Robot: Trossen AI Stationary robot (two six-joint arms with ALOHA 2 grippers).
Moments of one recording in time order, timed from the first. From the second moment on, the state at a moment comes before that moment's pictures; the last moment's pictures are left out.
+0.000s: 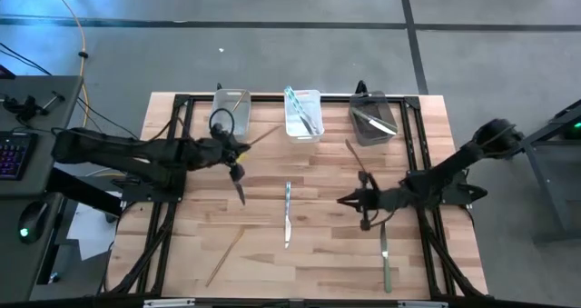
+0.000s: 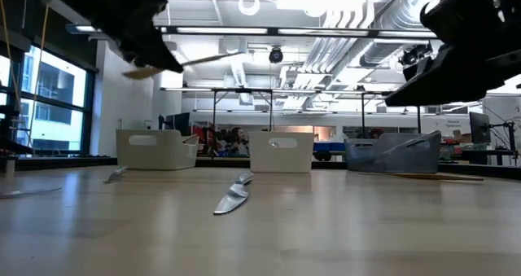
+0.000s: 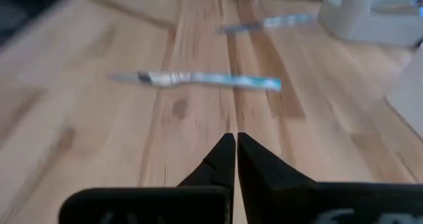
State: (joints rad) left arm -0.01 0.95 0.60 -0.21 -0.50 -0.19; right arm 0.49 1.25 0.25 0.56 0.48 0.12
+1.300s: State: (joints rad) left arm 0.74 1.06 0.23 0.44 -0.18 -0.05; right arm 0.37 1.22 0.15 0.80 0.42 0.02
